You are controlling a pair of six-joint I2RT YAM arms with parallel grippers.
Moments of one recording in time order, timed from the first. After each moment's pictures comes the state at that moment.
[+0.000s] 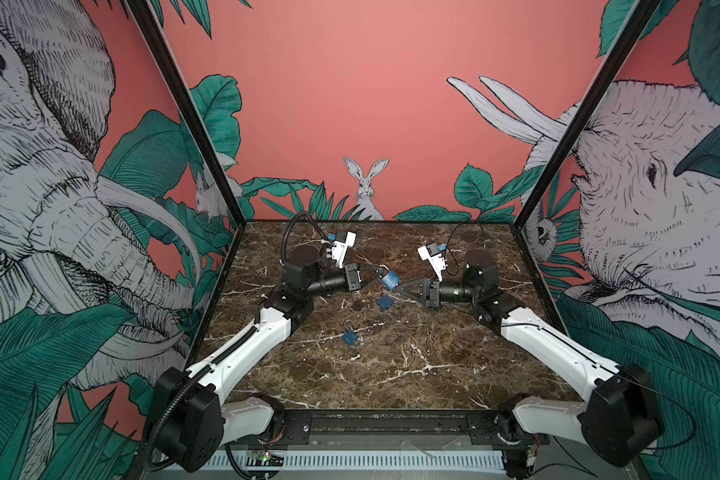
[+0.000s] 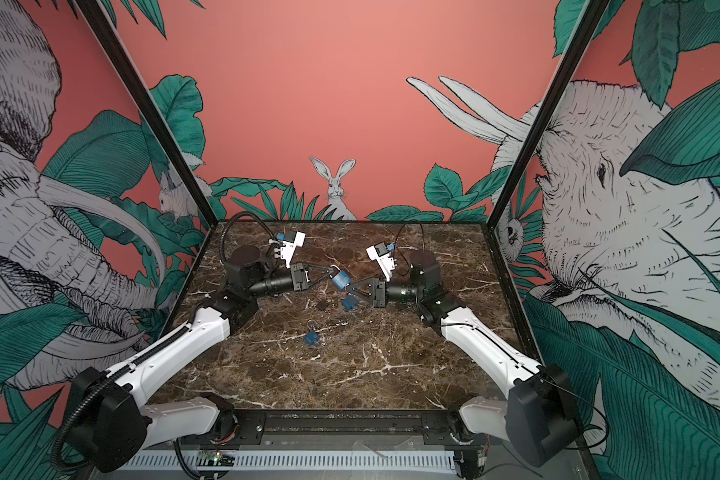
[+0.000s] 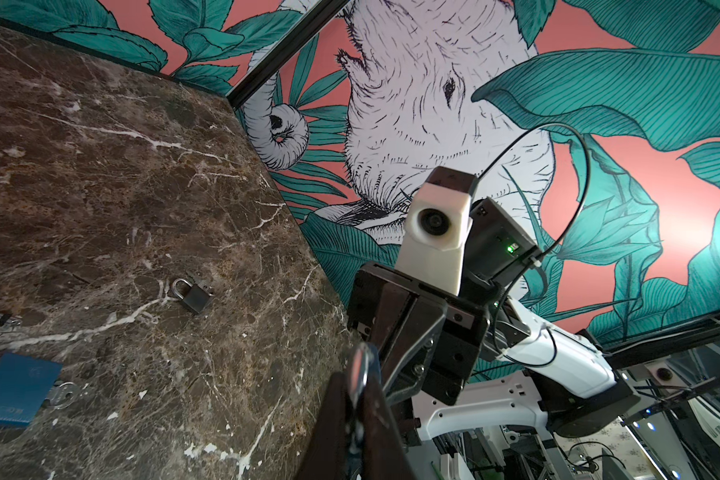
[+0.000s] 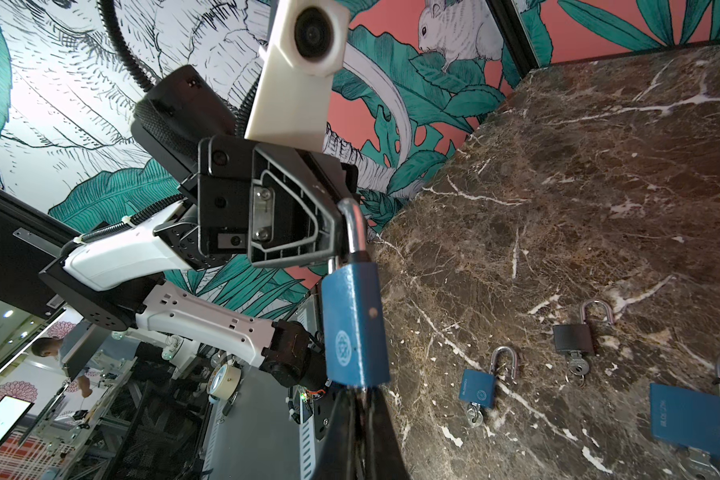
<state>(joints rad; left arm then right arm) -0.49 1.22 0.88 0.25 0.79 -0.87 0.48 1.25 0.86 0.13 -0.98 0.50</state>
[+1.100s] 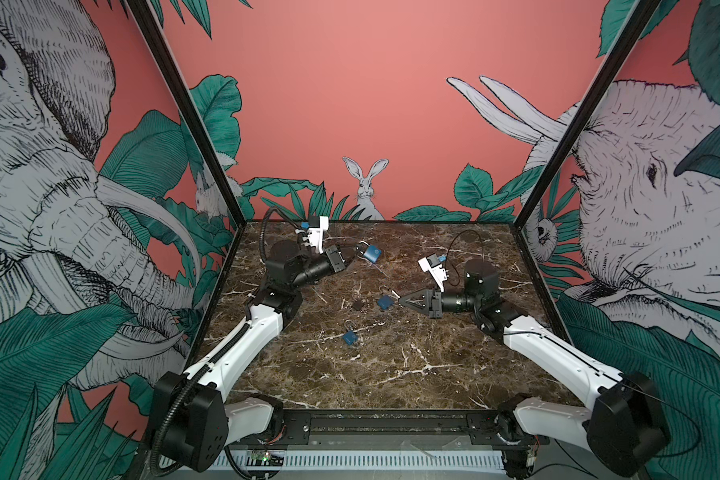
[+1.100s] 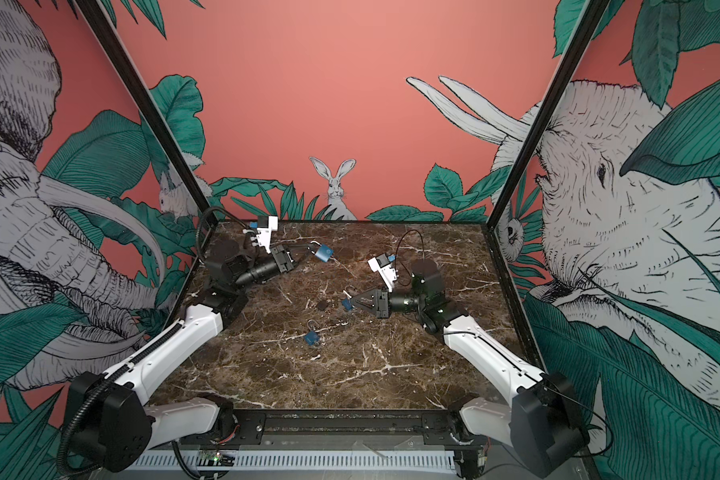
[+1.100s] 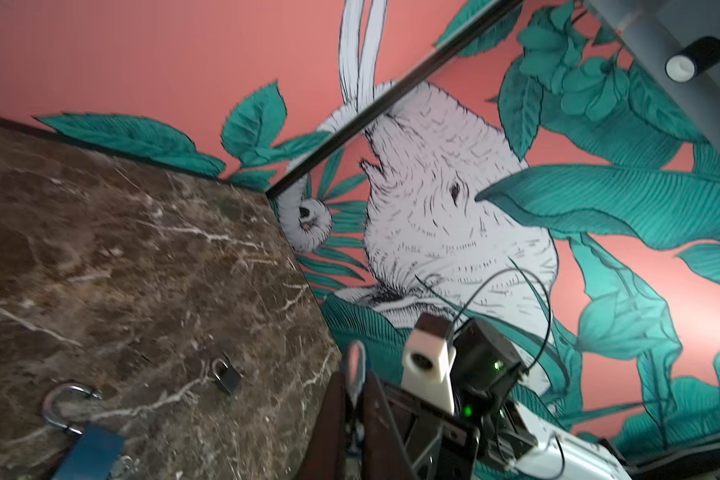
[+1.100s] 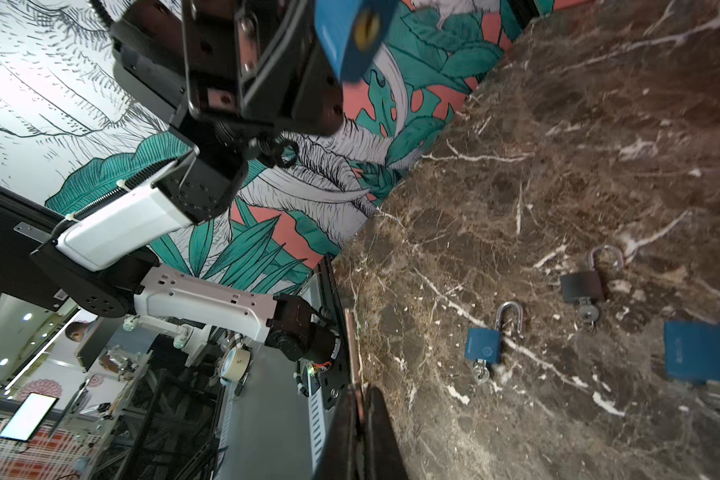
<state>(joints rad) -0.36 1.22 0.88 0.39 0.69 -0.96 0.48 1.20 0.77 0.08 -1.00 0.51</state>
